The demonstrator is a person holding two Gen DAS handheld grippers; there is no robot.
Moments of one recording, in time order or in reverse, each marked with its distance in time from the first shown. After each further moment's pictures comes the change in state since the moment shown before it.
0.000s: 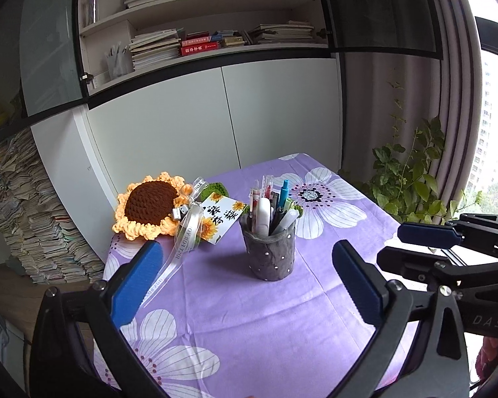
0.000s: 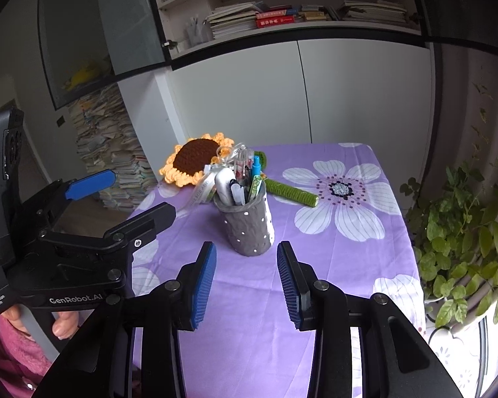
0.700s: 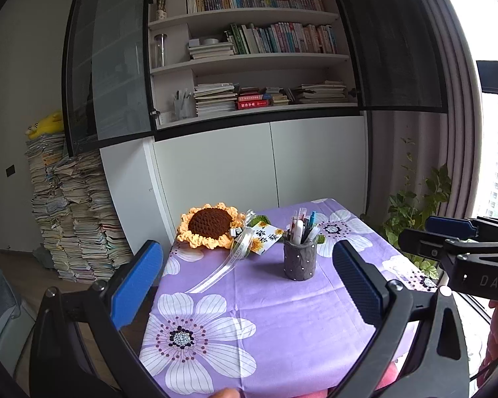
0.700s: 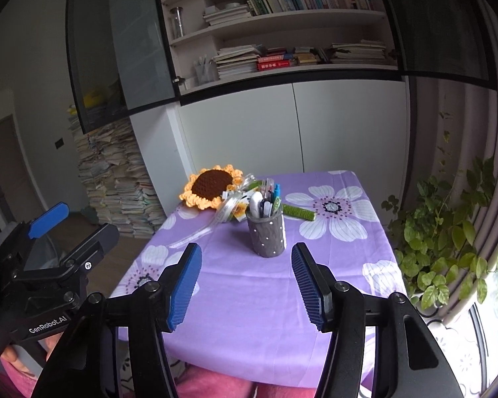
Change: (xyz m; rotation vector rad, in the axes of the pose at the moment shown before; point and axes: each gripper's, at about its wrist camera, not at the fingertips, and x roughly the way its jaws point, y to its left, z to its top) left arm -0.148 0.017 -0.030 -0.091 -0.213 0.164; right arm -0.104 0.063 -0.018 0.015 -0.150 -0.059
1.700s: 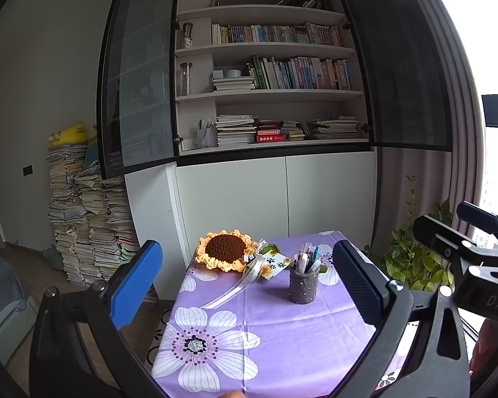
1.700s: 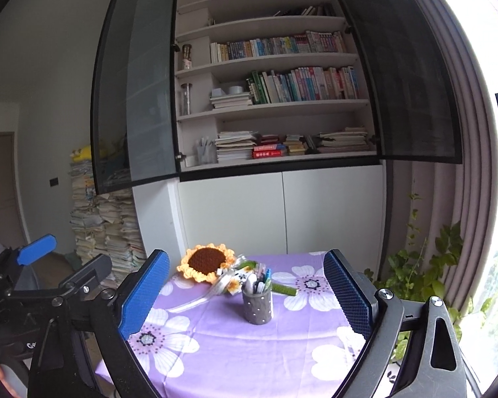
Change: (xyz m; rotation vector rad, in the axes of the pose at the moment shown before) left arm -0.058 0.010 0.025 -0.066 -0.099 0.058; right arm -0.083 0.041 0.020 -0.075 -0.328 -0.104
